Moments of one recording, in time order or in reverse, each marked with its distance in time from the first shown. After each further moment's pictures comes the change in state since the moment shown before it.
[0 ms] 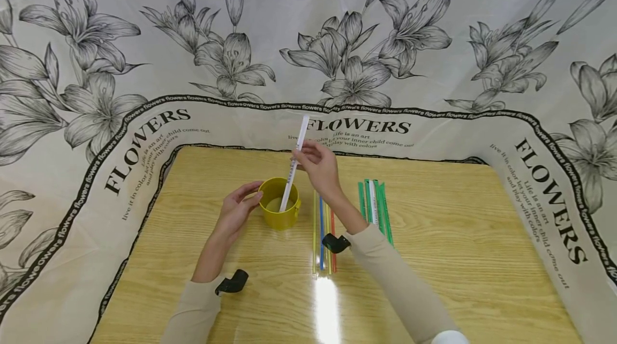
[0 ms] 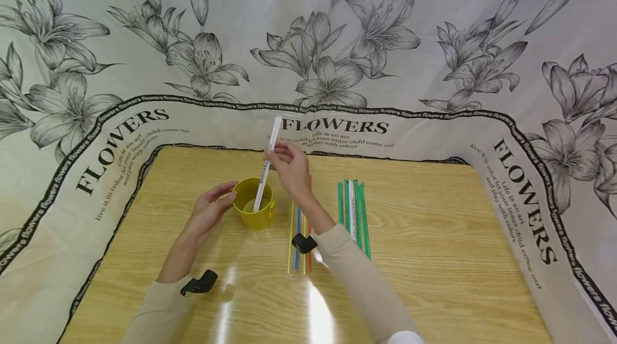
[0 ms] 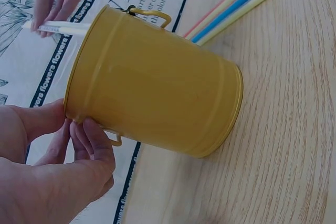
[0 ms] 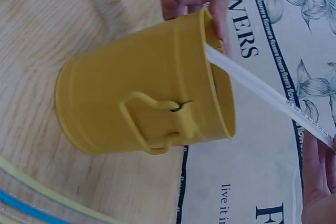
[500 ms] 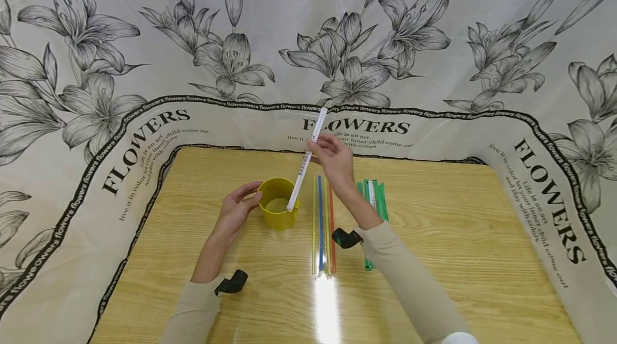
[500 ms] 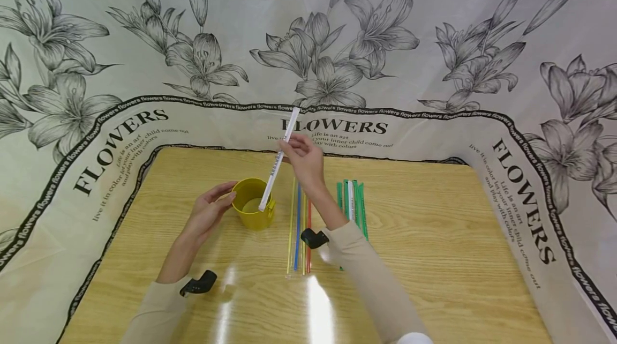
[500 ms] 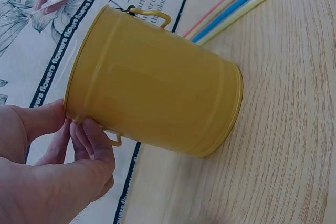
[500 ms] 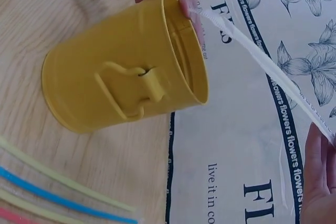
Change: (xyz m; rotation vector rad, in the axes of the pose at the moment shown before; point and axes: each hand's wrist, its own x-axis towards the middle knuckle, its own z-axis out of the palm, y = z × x) left_hand 0.001 -0.001 -0.001 0.000 -0.012 -0.006; right_hand 0.006 -0.017 -0.023 0.113 0.102 0.024
